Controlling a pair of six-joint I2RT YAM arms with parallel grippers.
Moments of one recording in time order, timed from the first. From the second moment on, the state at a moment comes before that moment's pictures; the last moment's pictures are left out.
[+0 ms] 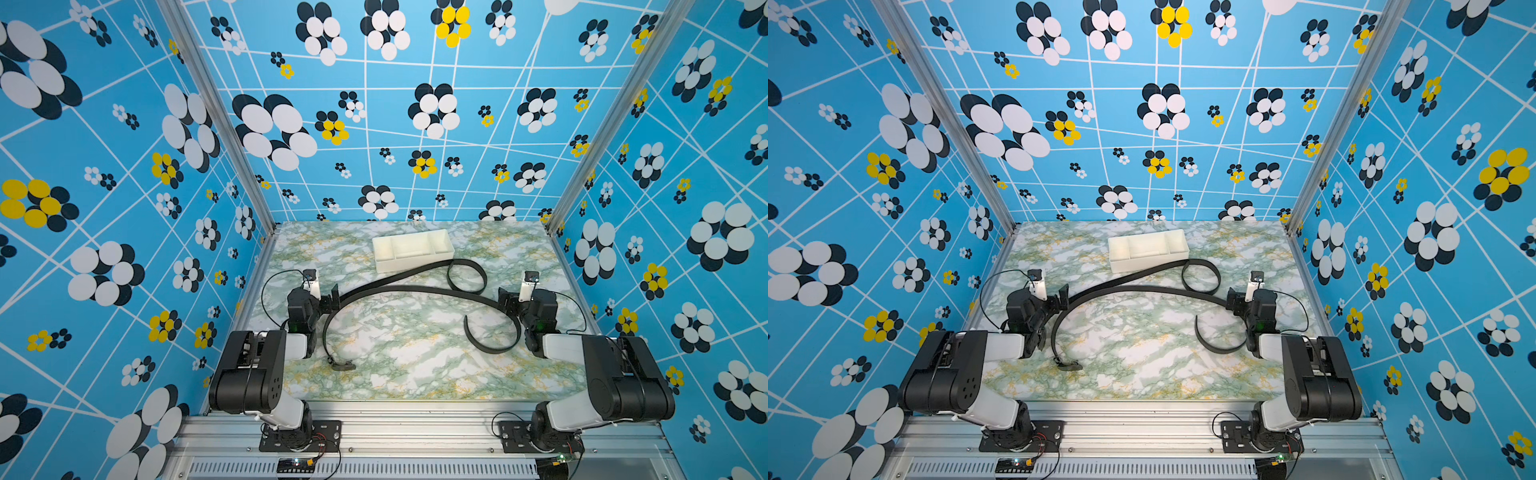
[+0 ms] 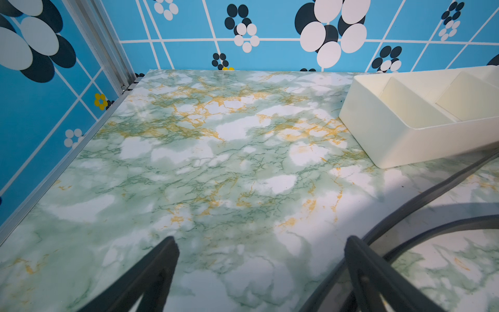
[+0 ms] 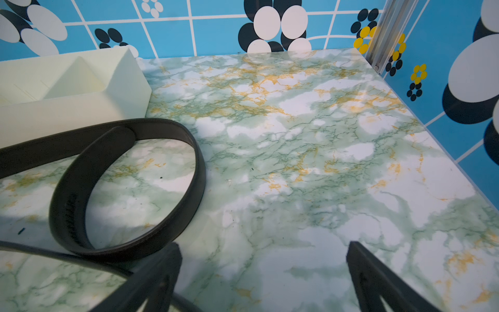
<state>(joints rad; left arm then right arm) 0.01 1.54 0.39 0.83 0.08 -0.01 -0.02 1.50 0.41 0.68 0.05 0.02</state>
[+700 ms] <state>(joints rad) 0.03 1.37 0.72 0.23 0.04 -0.12 -0.02 1.34 0.96 -0.09 -0.09 0.18</state>
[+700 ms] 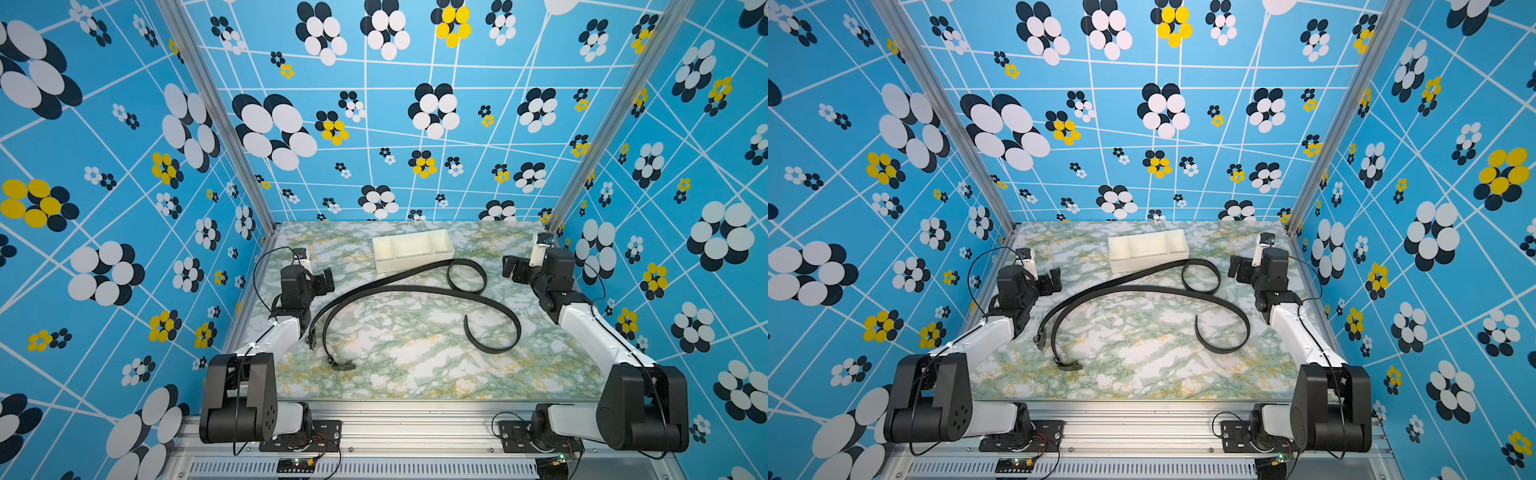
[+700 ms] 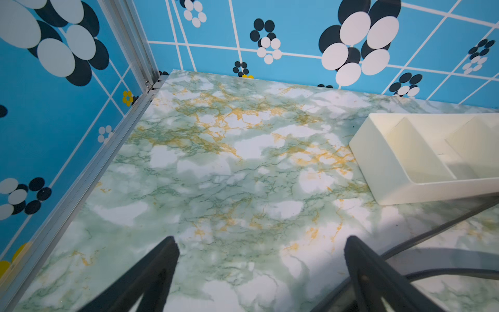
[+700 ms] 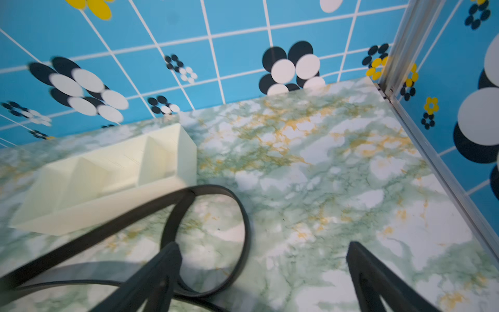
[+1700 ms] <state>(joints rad) -0.19 1.44 0.89 -0.71 0.01 -0.28 0.52 1.65 1.02 -0.89 0.08 0.36</state>
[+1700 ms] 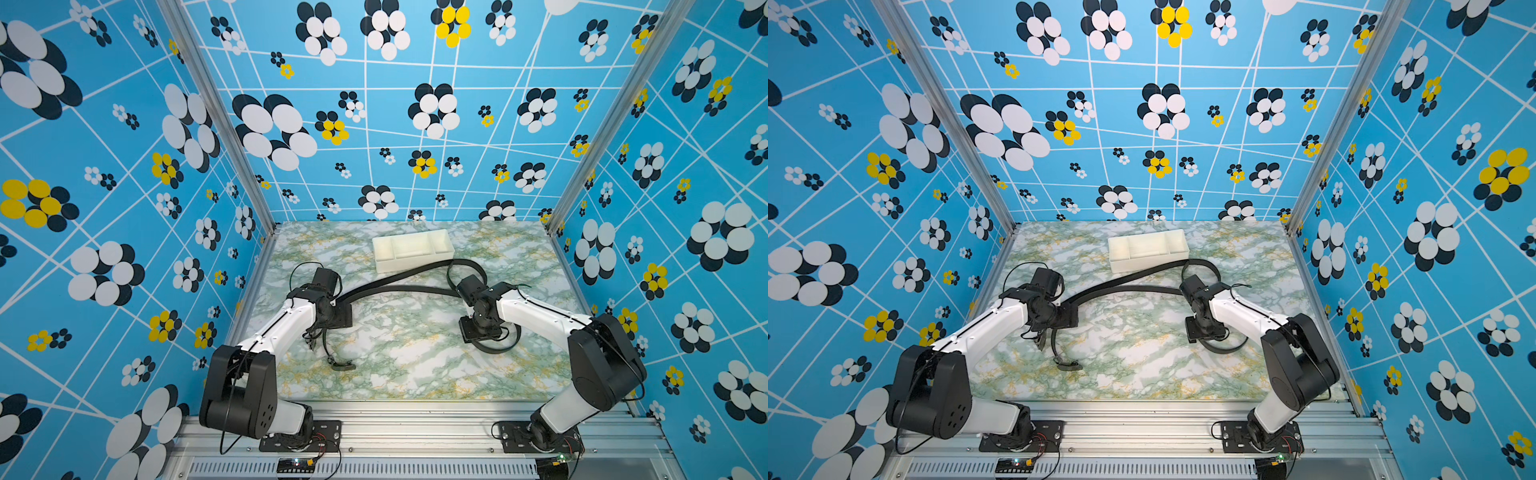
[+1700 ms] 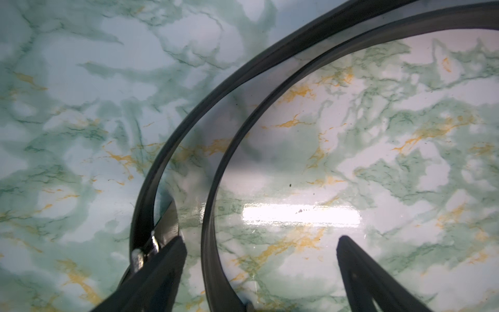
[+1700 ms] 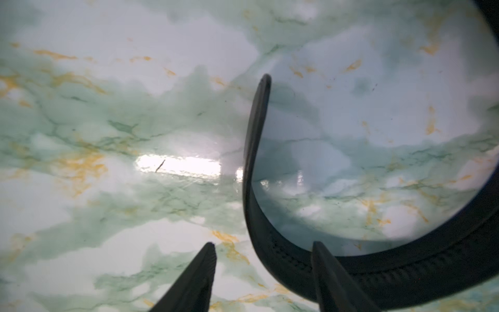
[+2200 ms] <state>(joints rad) -0.20 1.57 0.93 -0.71 -0.01 -0.27 0.52 1.70 1.04 -0.89 0.17 0.79</state>
